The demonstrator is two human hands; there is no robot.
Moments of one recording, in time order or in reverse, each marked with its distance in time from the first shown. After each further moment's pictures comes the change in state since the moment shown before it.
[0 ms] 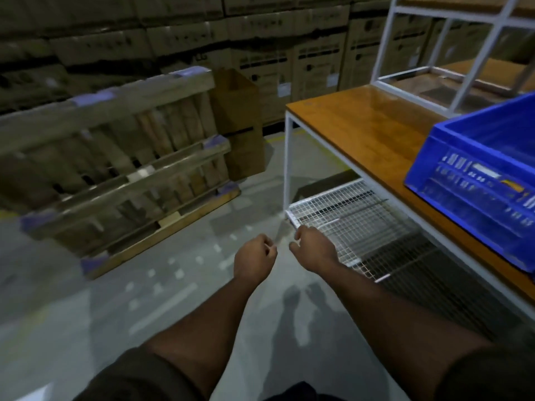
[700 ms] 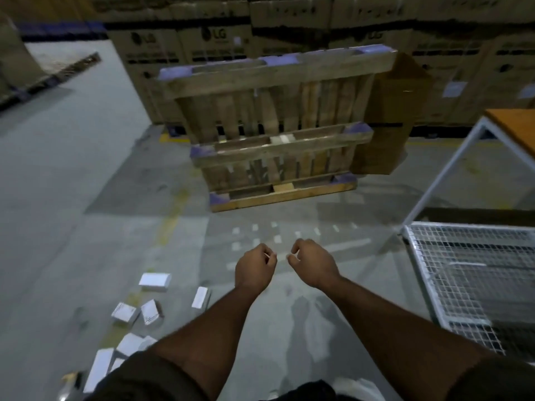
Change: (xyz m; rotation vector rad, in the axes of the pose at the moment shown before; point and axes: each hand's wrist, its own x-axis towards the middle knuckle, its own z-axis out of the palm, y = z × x) left_hand -0.117 -0.296 -0.153 -0.067 0.264 -0.495; right_hand -0.065 -0.287 0.191 -0.021 -0.303 -0.483
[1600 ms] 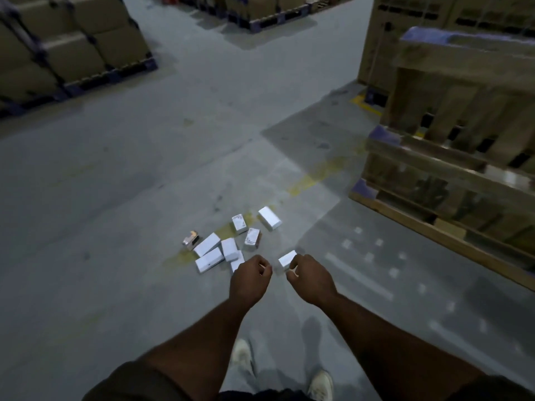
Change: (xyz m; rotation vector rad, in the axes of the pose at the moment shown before) left_hand -0.059 -0.145 -0.069 -0.125 0.384 -0.814; right_hand 0.059 -0.151 0.130 -0.089 -0.550 -0.675
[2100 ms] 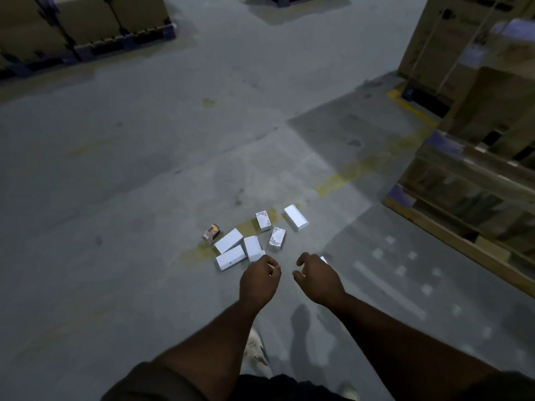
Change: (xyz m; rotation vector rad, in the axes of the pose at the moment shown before) left_hand 0.121 -0.120 -0.069 -0.097 -0.036 -0.095; right_hand 0.119 -0.132 0.076 -0.070 -0.079 -0.024
